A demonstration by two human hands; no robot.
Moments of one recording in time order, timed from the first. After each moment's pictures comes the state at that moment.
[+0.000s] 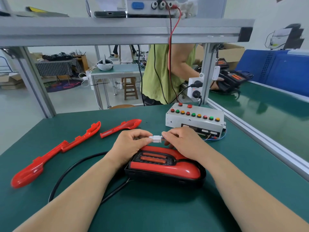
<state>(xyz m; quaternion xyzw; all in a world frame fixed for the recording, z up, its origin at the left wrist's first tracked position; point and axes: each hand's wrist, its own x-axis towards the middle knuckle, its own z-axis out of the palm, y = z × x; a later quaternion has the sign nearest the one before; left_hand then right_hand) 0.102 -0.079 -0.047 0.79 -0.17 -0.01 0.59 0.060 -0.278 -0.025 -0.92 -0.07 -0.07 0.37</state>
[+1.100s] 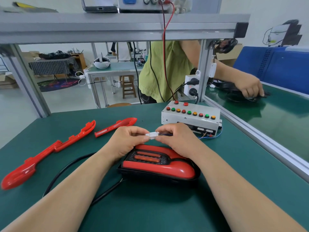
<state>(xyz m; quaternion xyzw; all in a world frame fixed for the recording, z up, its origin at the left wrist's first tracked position) 0.102 -0.087 -0.034 0.80 -0.15 -0.06 0.58 0.072 -0.284 -0.036 -0.90 -0.09 -0.09 0.41</state>
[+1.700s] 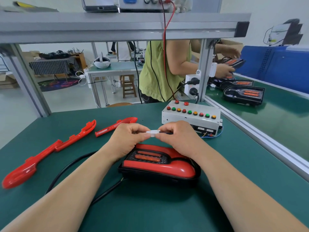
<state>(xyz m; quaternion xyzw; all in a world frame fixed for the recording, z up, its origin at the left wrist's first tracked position) 0.102 -0.088 -0.029 0.83 -0.19 0.00 0.52 0.067 -0.283 -0.030 -0.90 -0.11 -0.12 0.41</state>
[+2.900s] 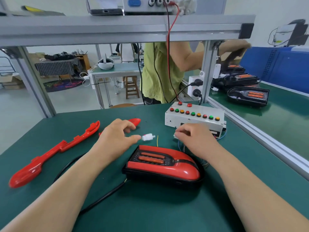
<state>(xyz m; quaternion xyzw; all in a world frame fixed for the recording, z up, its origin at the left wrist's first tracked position) 0.103 -0.057 -0.025 0.92 -0.14 0.12 0.34 0.068 -0.313 -0.036 -0.94 -0.01 -0.14 0.33</state>
